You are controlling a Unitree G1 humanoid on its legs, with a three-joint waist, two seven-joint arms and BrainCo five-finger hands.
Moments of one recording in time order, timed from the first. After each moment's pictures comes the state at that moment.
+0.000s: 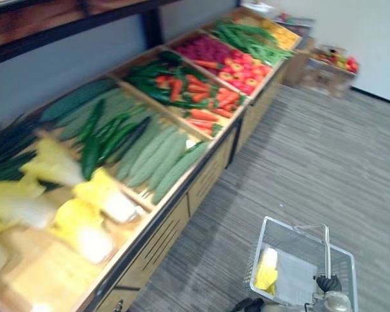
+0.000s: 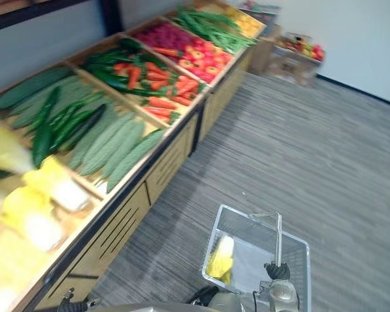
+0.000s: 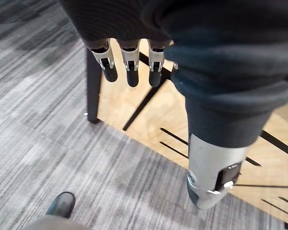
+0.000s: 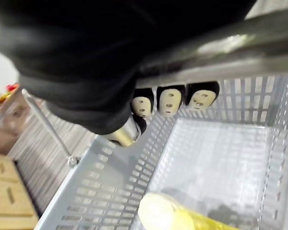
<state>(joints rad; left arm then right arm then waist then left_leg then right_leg) 0.20 0.11 0.38 0.99 0.30 -0.16 0.23 -0.03 -0.18 -0.42 1.12 -0.24 -0.17 -0.16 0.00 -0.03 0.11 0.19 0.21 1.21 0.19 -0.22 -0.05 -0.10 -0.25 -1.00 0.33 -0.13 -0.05</state>
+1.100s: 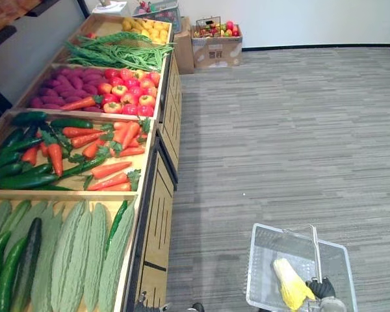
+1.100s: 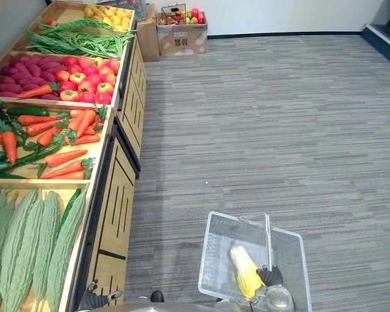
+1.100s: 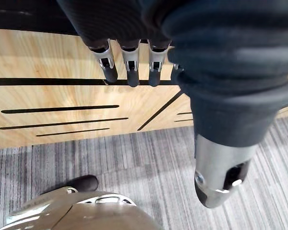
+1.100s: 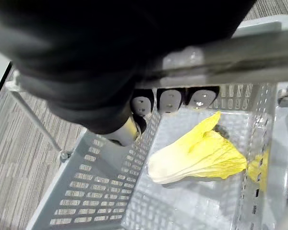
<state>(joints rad) 0.21 0.07 0.22 0.99 0.29 -0.17 0.23 0.06 -0.17 -0.26 1.03 -0.19 -0.19 -0.11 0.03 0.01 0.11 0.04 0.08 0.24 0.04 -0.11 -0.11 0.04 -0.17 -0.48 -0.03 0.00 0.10</state>
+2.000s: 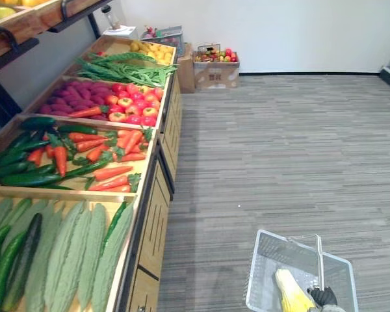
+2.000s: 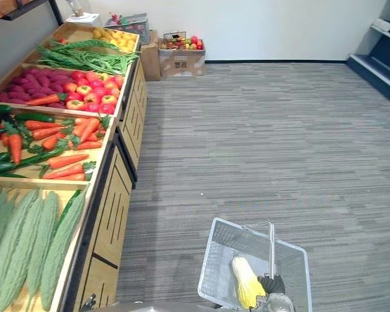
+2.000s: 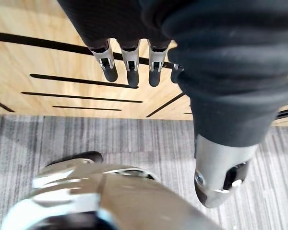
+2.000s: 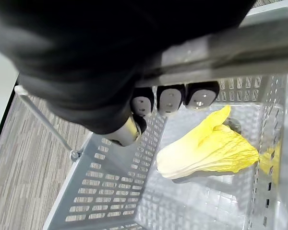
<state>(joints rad) 0.25 0.07 0.26 1.03 0.19 -0.15 0.18 0.08 -0.15 -0.29 1.05 -0.13 -0.17 -0.10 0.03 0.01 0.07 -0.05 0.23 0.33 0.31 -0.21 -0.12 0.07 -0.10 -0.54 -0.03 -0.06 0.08</state>
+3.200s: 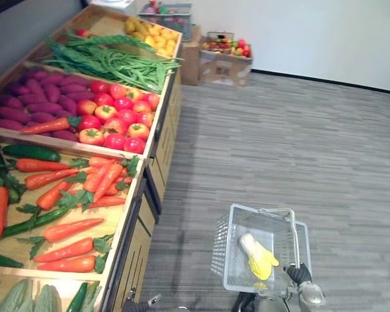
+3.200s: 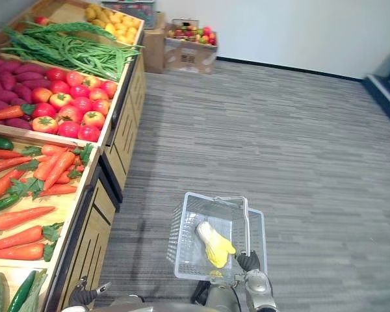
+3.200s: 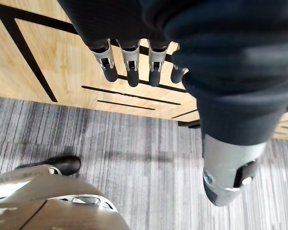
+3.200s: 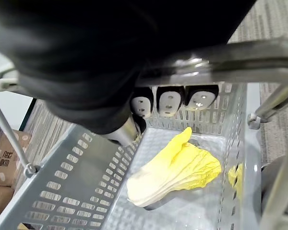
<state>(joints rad) 0.19 0.10 0.24 0.96 0.16 -0.14 0.19 -0.02 -0.09 -0.19 1.02 -0.12 -0.19 -0.12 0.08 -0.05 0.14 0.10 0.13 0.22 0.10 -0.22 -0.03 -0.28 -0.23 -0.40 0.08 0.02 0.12</state>
